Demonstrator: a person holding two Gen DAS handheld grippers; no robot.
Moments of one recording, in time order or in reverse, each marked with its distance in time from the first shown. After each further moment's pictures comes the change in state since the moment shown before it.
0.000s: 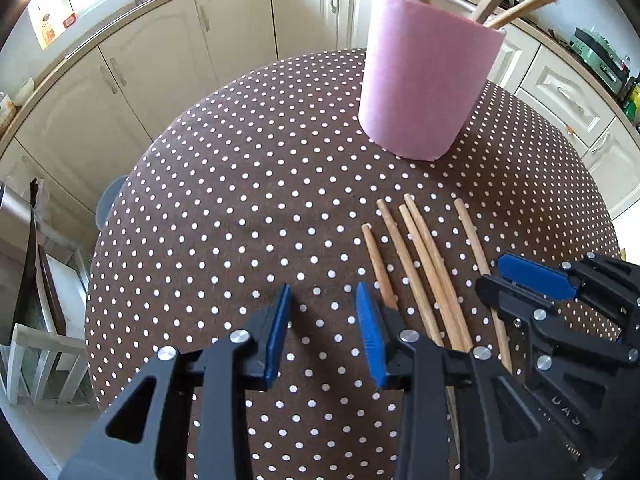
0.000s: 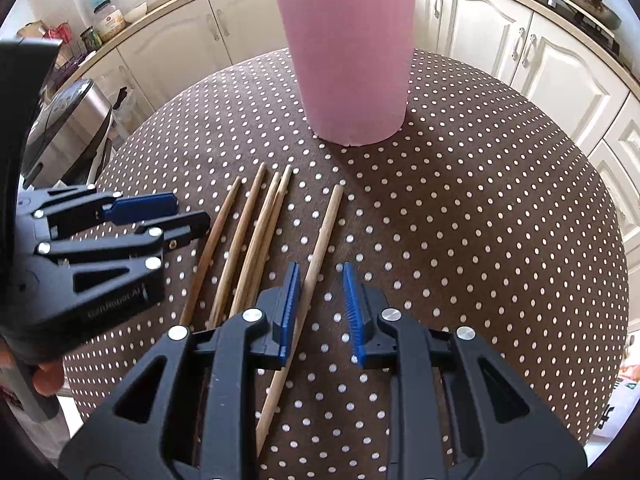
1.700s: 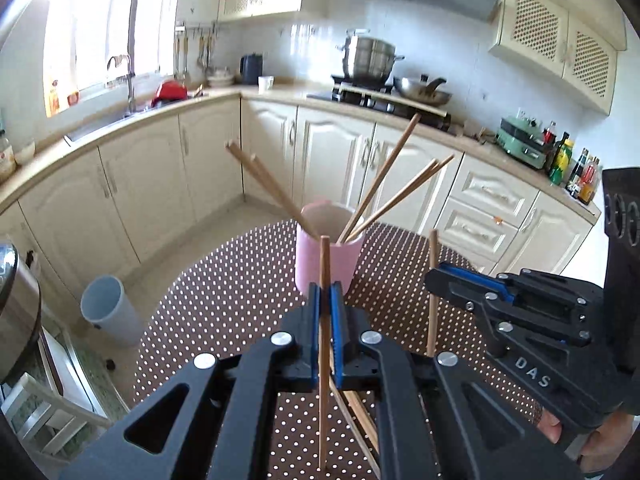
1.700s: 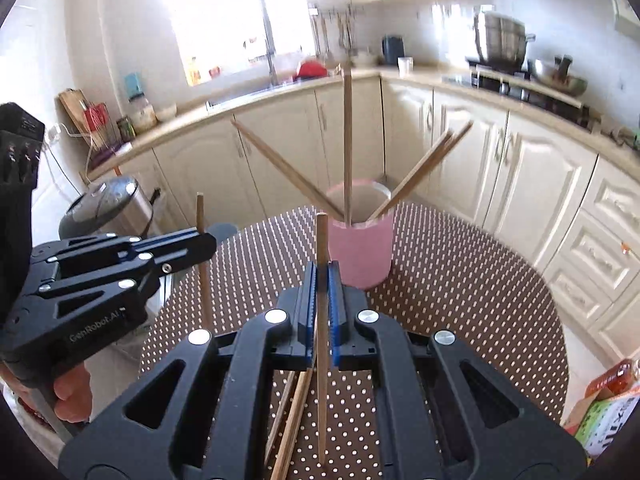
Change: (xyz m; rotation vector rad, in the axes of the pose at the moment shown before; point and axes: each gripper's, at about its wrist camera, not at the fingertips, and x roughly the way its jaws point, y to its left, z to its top) left arm -0.192 -0.009 -0.015 0.042 -0.475 -0.150; right arm -0.162 0.016 0.006 -0.011 -0.450 0.040
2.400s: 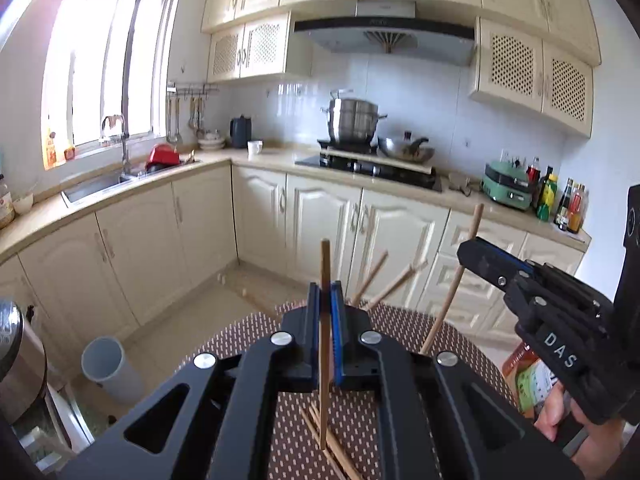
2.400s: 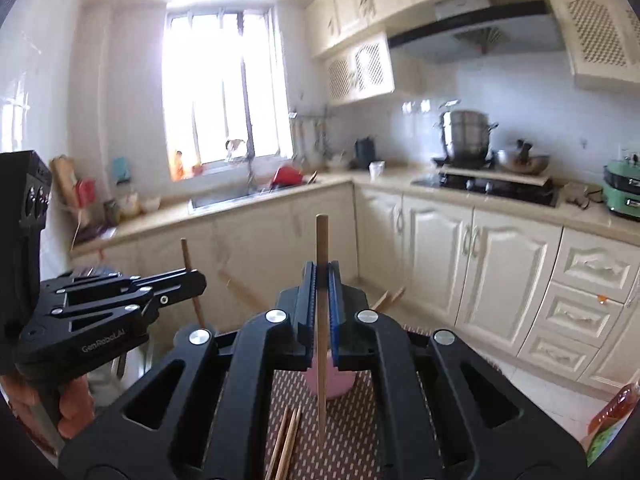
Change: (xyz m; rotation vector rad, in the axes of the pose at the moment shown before) left arm -0.026 -0.022 0.072 0.053 -0.218 -0.011; right arm -0.055 -0.018 0.053 0.020 -0.373 -0.099
